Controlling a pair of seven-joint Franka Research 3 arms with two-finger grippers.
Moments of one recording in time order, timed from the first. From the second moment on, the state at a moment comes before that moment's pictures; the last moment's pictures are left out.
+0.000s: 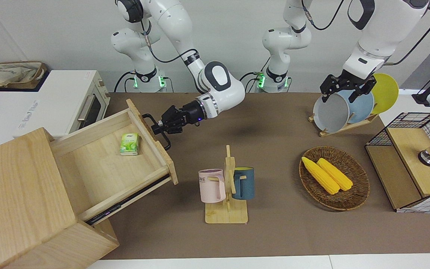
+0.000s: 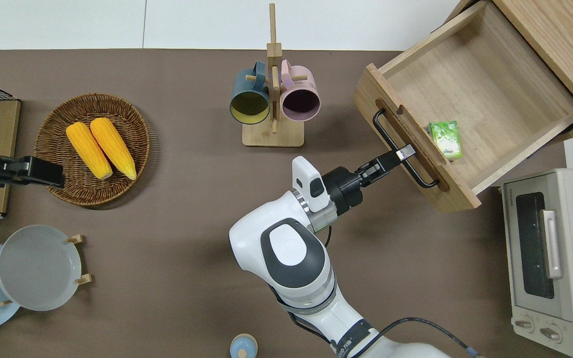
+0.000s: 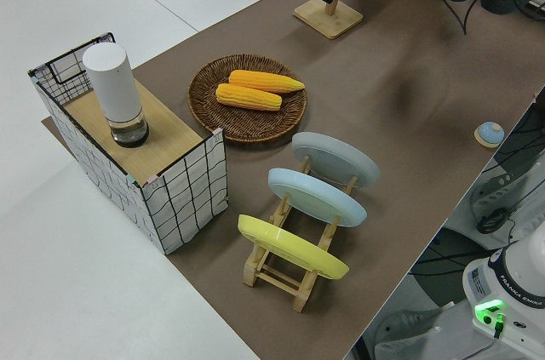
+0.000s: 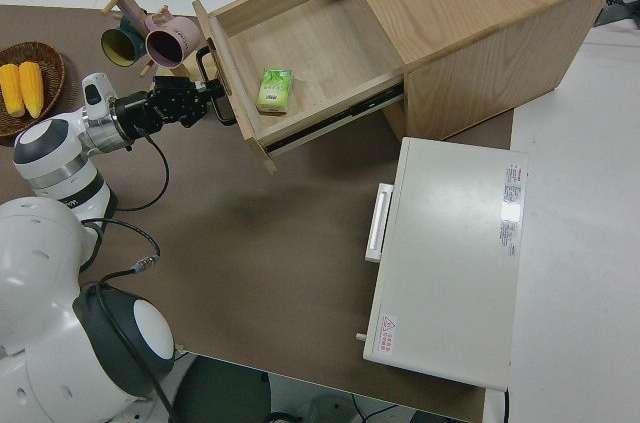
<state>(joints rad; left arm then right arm) 0.04 0.05 -0.07 -1.50 0.00 1.52 0.04 0.57 0.42 0.16 -1.74 -1.46 1.36 0.59</state>
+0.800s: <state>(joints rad) 0.04 0.05 -0.07 -1.50 0.00 1.52 0.04 0.57 0.44 0.16 -1.69 -1.44 1.36 0.64</state>
